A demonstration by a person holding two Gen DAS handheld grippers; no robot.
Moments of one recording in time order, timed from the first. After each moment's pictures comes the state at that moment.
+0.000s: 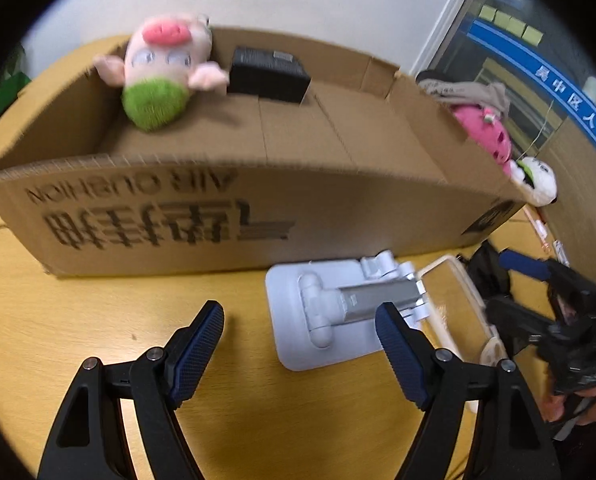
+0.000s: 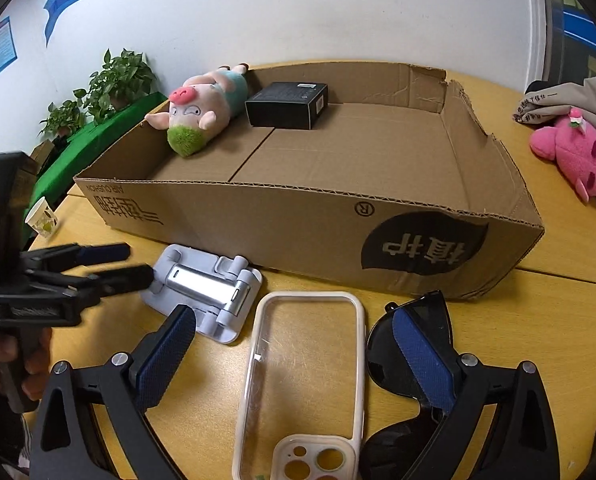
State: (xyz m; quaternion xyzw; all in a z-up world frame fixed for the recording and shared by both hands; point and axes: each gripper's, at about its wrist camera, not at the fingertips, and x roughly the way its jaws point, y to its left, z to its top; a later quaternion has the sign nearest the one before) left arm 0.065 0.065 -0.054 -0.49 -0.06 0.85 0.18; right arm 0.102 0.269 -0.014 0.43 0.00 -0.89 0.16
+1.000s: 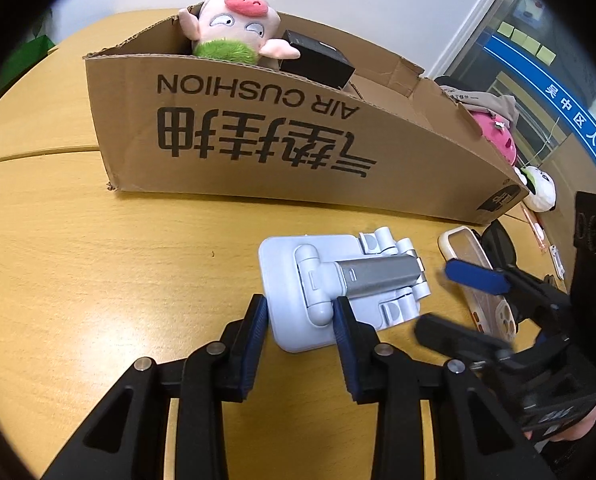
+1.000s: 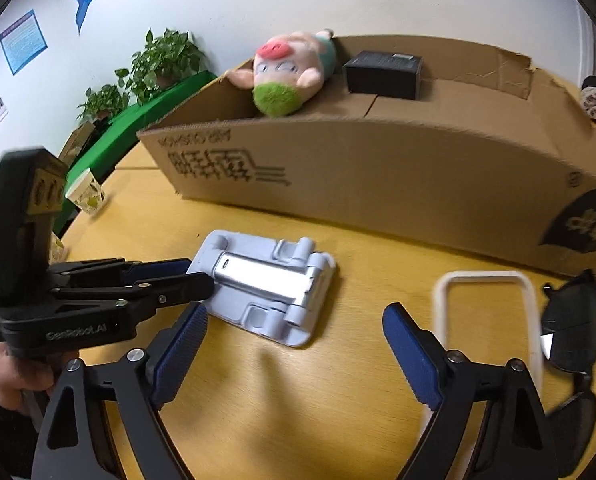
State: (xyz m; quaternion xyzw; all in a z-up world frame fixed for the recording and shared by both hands) left arm 0.101 0.005 -0.059 -0.49 -0.10 0.85 0.17; right arm 0.119 0.168 -0.044 0.45 -0.01 -0.86 0.24
